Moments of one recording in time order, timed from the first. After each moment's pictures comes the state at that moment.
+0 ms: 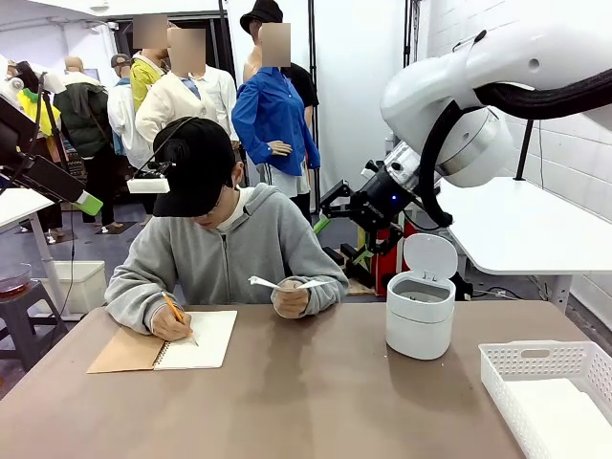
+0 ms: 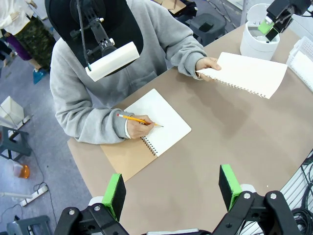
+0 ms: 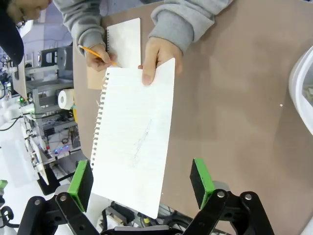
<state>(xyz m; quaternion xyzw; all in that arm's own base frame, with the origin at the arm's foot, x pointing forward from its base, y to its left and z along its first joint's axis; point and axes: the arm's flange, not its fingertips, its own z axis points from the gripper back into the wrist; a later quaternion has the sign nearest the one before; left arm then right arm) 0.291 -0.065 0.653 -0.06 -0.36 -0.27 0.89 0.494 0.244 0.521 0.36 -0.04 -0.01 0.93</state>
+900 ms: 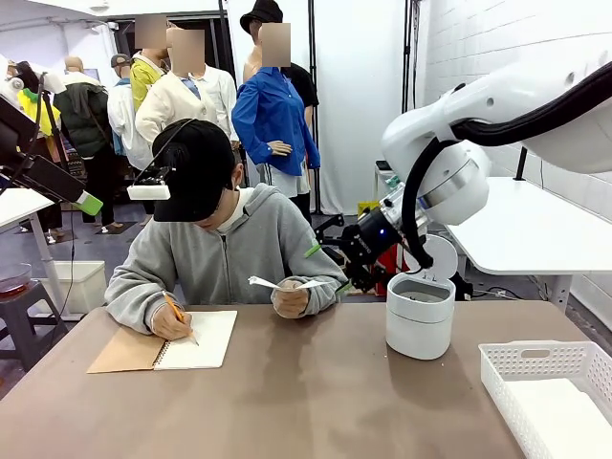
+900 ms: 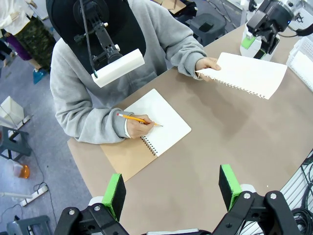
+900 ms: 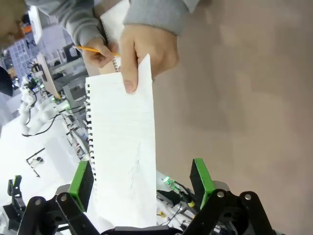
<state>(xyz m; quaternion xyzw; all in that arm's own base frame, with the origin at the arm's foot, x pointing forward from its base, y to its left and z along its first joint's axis) 0.291 -0.065 0.653 -0.06 -0.36 -0.27 0.89 0.526 0.256 0.430 0.43 0.09 -0.11 0.89</state>
